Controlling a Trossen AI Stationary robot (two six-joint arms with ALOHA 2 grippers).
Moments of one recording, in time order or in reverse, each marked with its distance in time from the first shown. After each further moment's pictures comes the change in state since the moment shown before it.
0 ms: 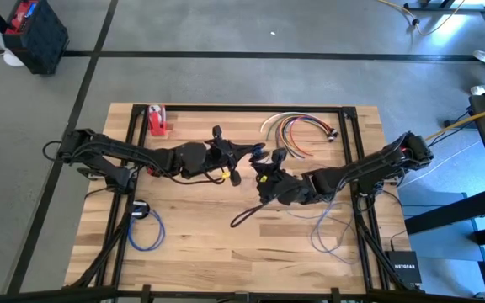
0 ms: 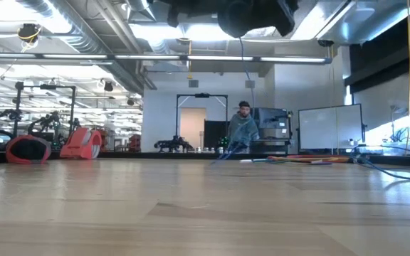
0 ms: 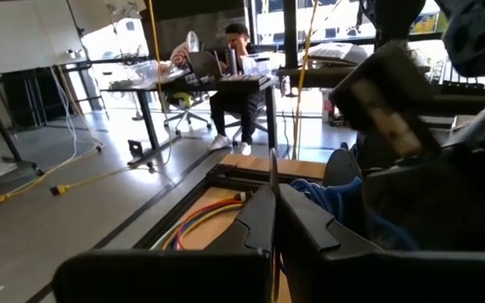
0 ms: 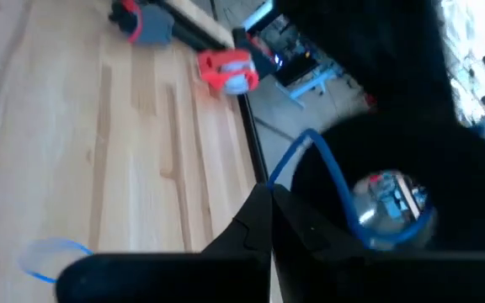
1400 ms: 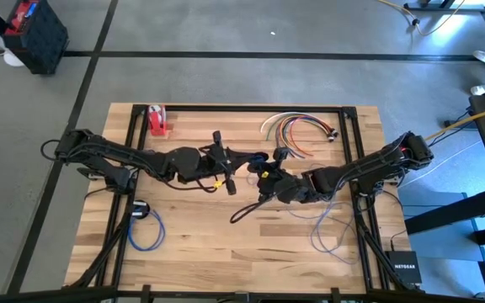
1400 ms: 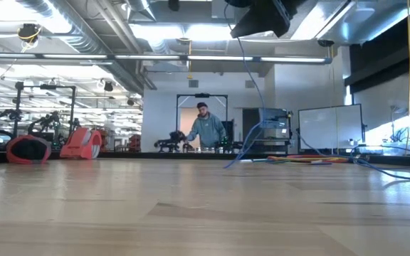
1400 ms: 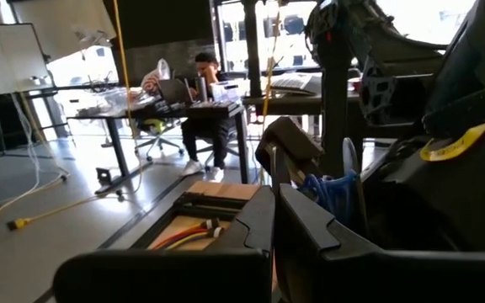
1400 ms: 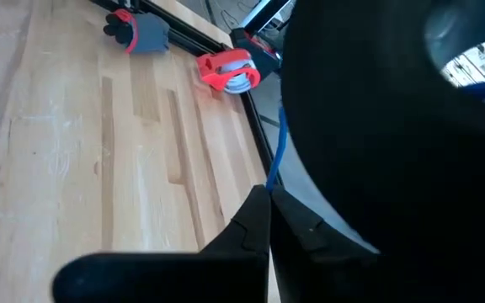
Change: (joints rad) left arm -0.050 -0.023 0.000 0.049 0.028 0.028; right arm 0.000 -0.004 -0.027 0.059 -0.018 0.083
